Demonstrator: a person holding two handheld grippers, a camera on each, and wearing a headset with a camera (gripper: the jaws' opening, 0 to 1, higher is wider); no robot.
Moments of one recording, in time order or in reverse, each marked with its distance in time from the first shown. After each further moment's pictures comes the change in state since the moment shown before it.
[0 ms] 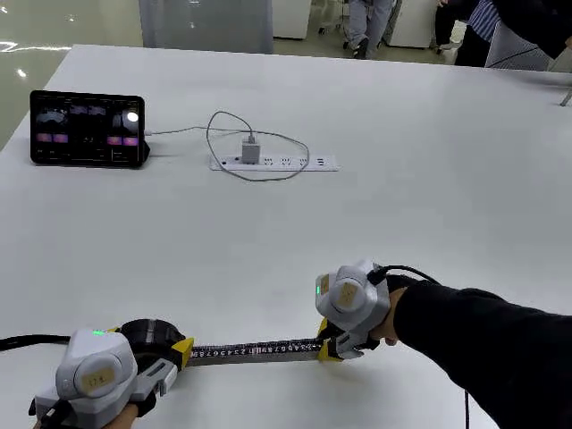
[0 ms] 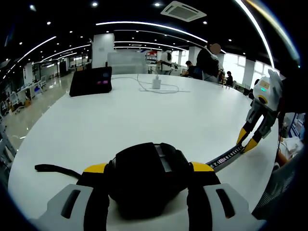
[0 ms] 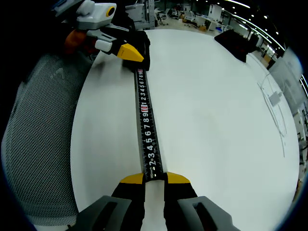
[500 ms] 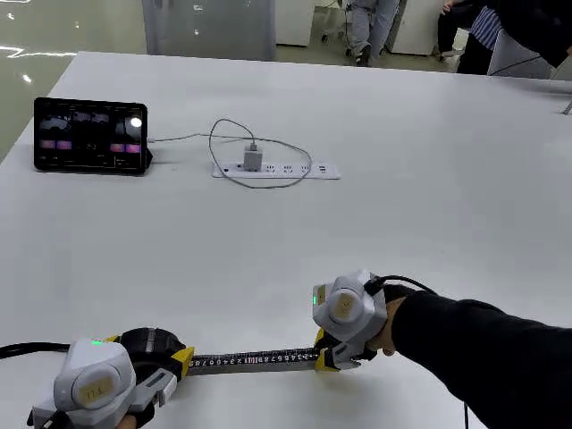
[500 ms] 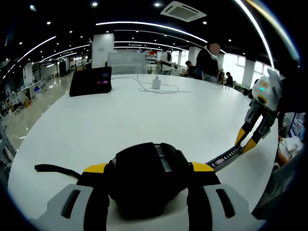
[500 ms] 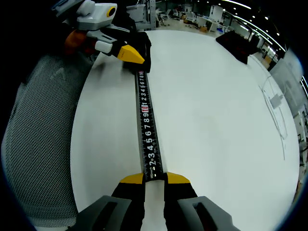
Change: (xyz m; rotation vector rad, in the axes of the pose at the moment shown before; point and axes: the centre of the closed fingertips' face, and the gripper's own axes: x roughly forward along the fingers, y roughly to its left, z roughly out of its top) left arm 0.000 0.000 -0.001 0.000 0.001 -0.003; right arm 0.002 0.000 0.006 -0.006 -0.006 0.003
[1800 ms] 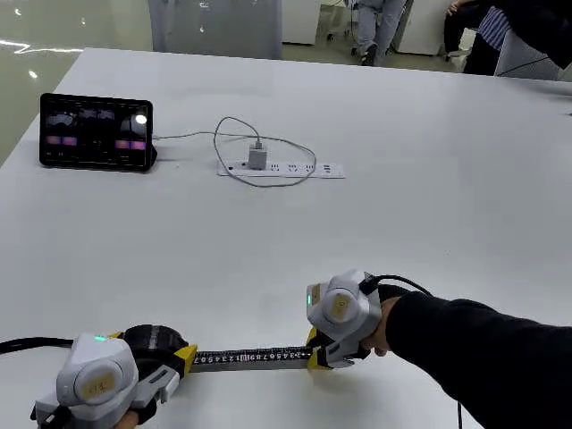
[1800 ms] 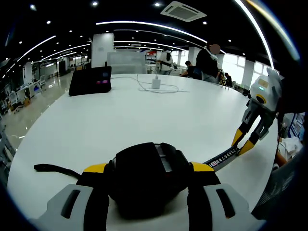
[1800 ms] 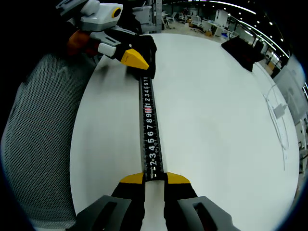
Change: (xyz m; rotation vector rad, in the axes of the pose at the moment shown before) left arm 0.000 0.000 0.000 -0.004 0.003 -0.007; right arm 0.007 0.000 0.015 -0.048 -0.024 0.013
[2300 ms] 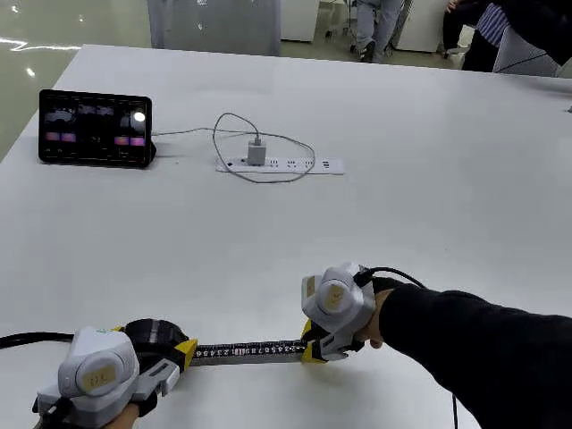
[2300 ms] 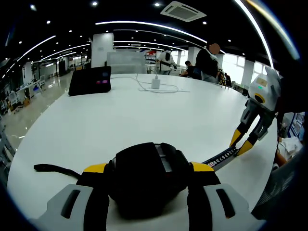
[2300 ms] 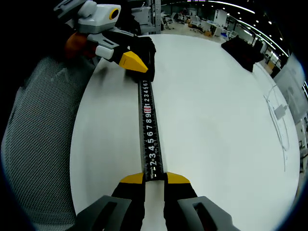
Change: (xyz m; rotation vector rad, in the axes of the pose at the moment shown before) left arm 0.000 0.000 0.000 0.001 0.000 -0.003; right arm 0.002 0.001 0.008 0.008 -0.004 0.002
